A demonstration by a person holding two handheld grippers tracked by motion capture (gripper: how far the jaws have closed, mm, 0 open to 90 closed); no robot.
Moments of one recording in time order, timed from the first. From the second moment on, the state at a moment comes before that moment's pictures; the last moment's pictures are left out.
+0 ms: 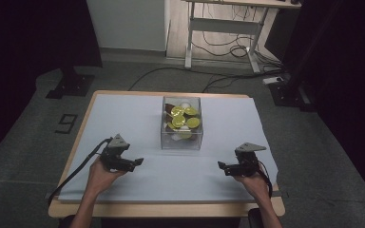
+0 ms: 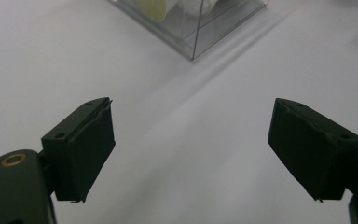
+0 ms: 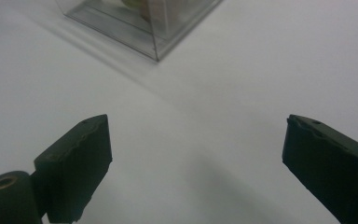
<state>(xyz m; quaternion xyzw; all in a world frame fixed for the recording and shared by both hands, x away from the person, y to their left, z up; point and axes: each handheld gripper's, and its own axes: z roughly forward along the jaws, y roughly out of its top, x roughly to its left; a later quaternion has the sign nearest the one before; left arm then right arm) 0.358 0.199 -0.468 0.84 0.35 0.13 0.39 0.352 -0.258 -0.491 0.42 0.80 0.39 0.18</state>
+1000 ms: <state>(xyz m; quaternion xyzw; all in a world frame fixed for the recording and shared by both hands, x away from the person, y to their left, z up) 0.382 0.132 -0.455 0.85 0.29 0.10 0.44 0.373 -0.206 -0.469 0.38 0.81 0.41 0.15</state>
